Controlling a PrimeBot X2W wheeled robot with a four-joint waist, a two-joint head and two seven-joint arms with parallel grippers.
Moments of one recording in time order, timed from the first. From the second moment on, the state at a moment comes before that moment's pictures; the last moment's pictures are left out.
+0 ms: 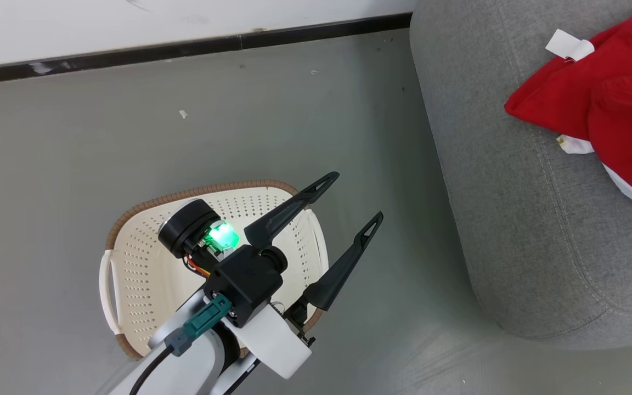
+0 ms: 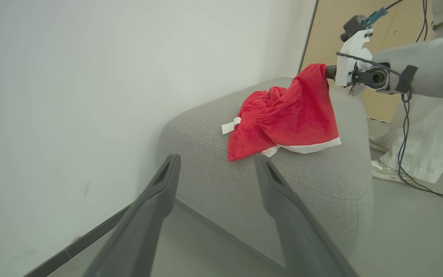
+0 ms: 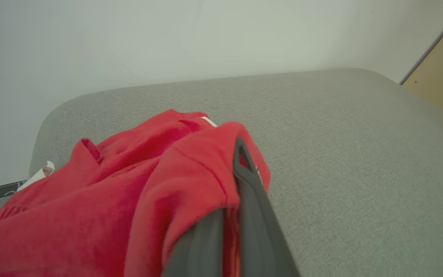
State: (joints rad) left arm -0.44 0.21 -0.64 -0.26 -0.32 -0.04 -0.01; right arm -0.78 -0.47 -0.33 0.80 0.05 0.13 -0.20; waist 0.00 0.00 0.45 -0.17
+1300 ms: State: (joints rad) left arm -0.47 0.19 -0.64 -0.16 -0.34 -0.07 -0.07; right arm -0.62 -0.41 -0.09 0.83 0.14 0.13 -0.23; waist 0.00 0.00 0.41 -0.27
